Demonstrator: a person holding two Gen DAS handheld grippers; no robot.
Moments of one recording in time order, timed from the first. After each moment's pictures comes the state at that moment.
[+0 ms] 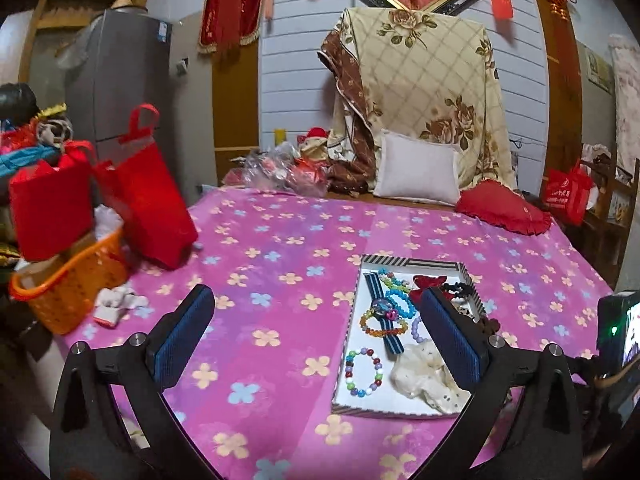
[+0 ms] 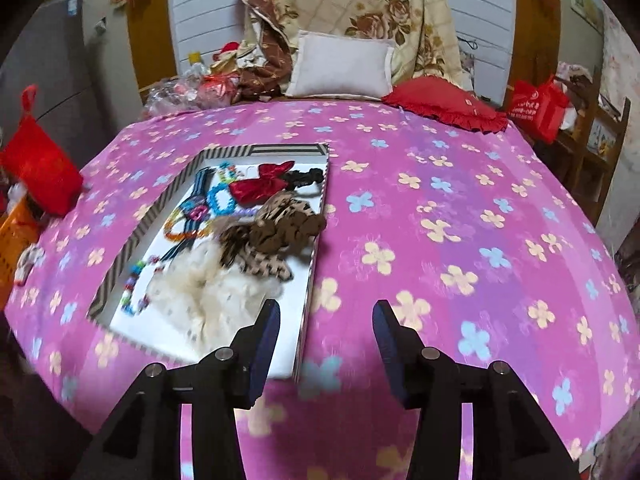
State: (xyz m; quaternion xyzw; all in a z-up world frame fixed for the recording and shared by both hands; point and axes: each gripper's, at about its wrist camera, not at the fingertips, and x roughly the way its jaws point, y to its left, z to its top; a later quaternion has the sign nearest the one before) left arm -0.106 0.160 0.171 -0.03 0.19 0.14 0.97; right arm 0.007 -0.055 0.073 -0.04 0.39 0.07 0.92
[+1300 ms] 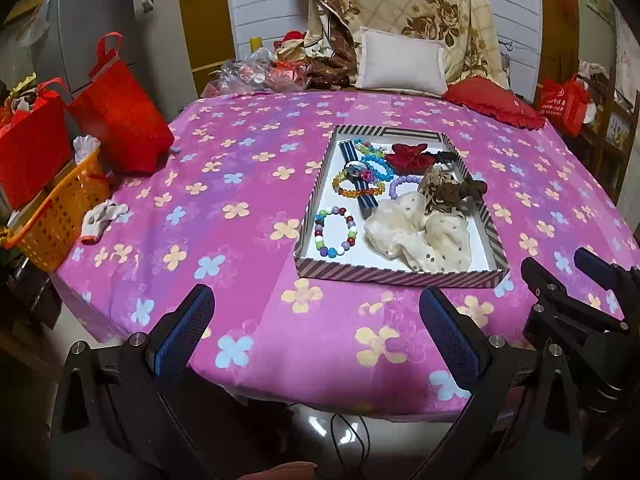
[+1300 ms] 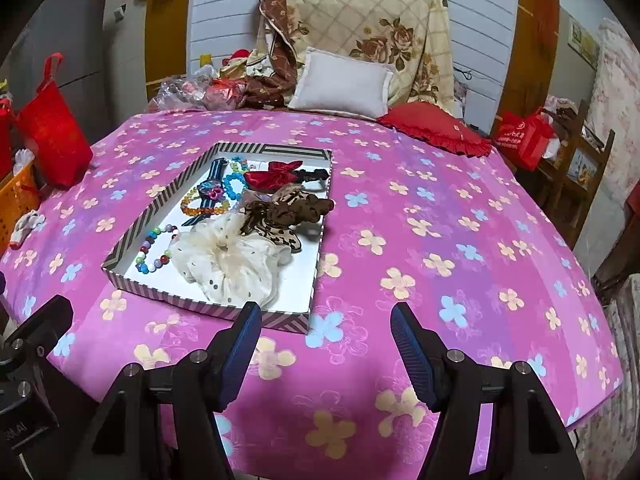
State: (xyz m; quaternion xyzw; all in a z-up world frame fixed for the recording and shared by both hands) left arm -0.115 0.107 0.091 -0.01 0.37 0.12 0.92; right arm -0.049 -0.040 0.070 -0.08 0.35 0.04 0.93
